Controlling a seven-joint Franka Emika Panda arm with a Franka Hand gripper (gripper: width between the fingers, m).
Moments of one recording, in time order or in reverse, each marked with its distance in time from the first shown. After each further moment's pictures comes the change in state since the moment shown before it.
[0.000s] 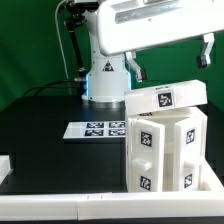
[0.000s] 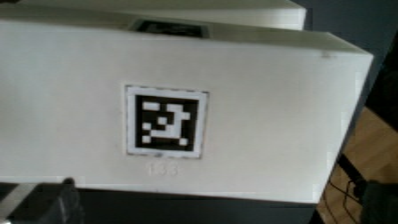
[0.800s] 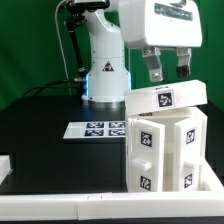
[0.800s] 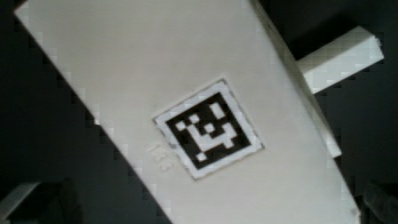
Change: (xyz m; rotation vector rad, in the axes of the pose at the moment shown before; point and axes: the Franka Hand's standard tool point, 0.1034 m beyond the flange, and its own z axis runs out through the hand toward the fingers) arm -0.010 -0.001 0.007 -0.064 -0.075 -0.846
